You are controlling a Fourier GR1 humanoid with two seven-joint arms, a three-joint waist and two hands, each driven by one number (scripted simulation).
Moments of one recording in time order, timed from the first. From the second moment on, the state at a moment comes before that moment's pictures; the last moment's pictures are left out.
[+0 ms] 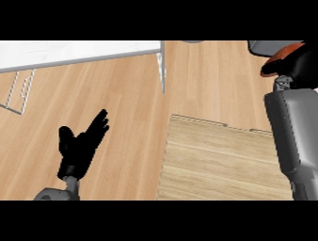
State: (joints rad) left arm -0.04 0.11 -0.17 -1.45 0.11 0.05 0.23; right arm -0.75 -0.16 -0.20 -1.18 1.59 -0.25 1.14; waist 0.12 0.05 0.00
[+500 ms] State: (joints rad) left arm -0.05 0.10 -0.15 -1.43 0.11 0.06 0.23; right arm -0.76 -0.15 -0.40 -1.13 1.80 -0.52 1.13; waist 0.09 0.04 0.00
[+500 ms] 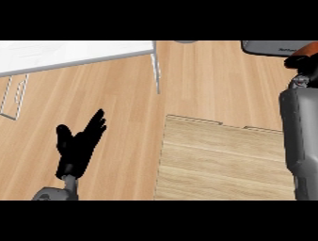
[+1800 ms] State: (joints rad) left arm -0.01 0.10 -0.11 -1.41 0.12 0.07 0.21; right arm -0.69 -0.36 -0.91 -0.59 1.71 -1.06 1.06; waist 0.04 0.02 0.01
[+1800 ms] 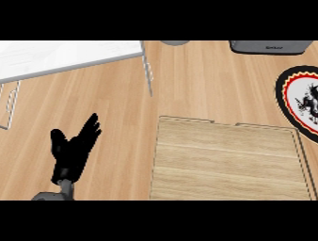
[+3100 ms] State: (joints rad) left arm 0.03 0.12 -0.08 -1.42 0.13 0.05 0.20; right arm -0.48 -0.21 -0.77 -0.97 0.55 -1.16 0.15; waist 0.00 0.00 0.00
